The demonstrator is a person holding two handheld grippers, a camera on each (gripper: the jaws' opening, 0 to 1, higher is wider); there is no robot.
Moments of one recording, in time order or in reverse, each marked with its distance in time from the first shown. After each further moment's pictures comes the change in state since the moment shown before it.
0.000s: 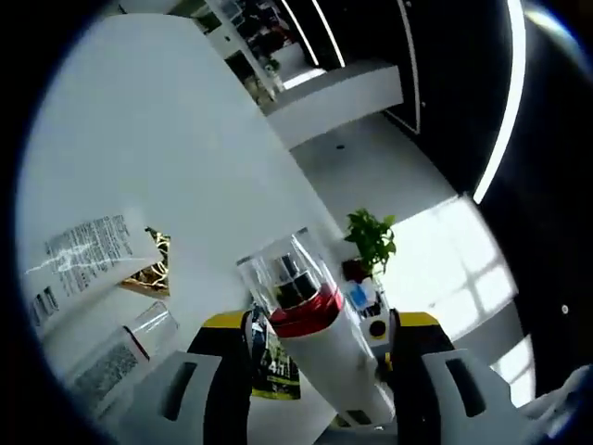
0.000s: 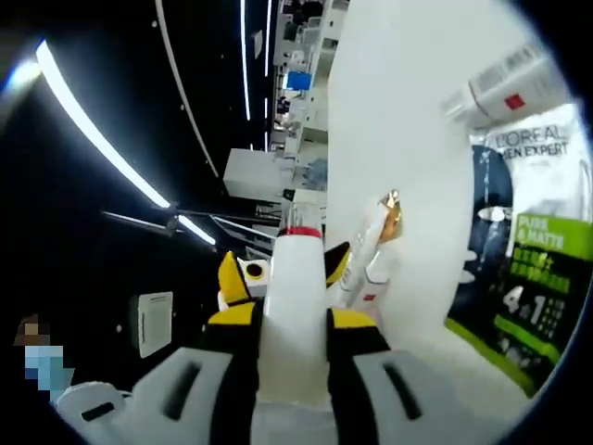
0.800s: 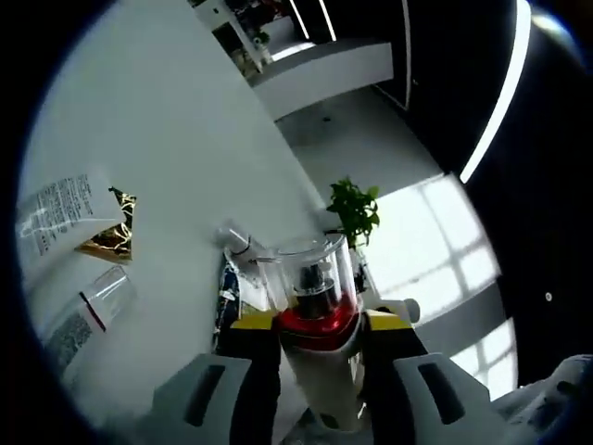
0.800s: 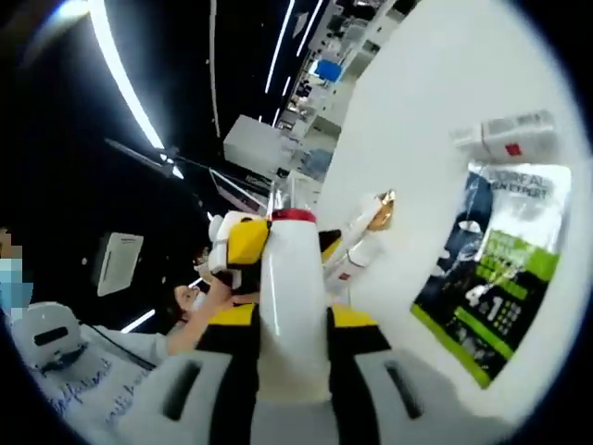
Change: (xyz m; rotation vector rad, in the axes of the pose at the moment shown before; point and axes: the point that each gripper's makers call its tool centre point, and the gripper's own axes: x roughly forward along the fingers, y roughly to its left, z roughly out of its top) left arm 0.008 -0.022 -0.035 0.033 0.148 -0.087; right arm -0.031 -0.010 -0.036 -0.361 0.122 -0.124
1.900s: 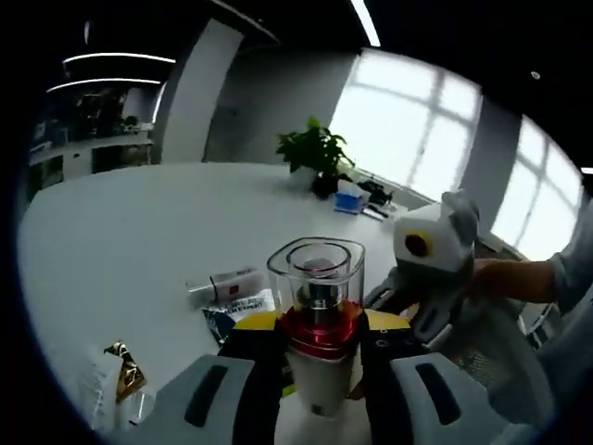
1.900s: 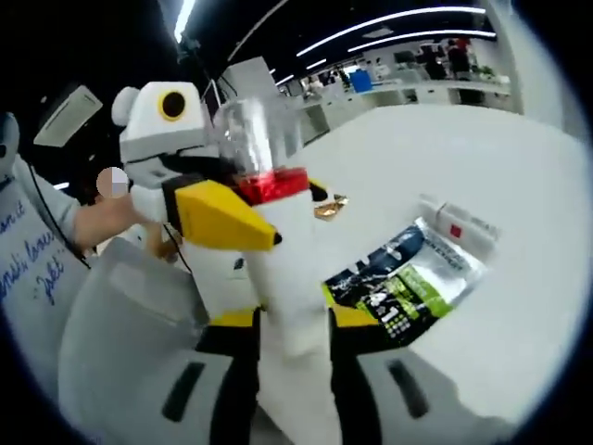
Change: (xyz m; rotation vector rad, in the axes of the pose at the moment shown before) left arm 0.030 -0.034 -0.047 0.862 0.177 0.108; right arm -0.055 -0.045 -0.018 -0.546 0.118 -0.371
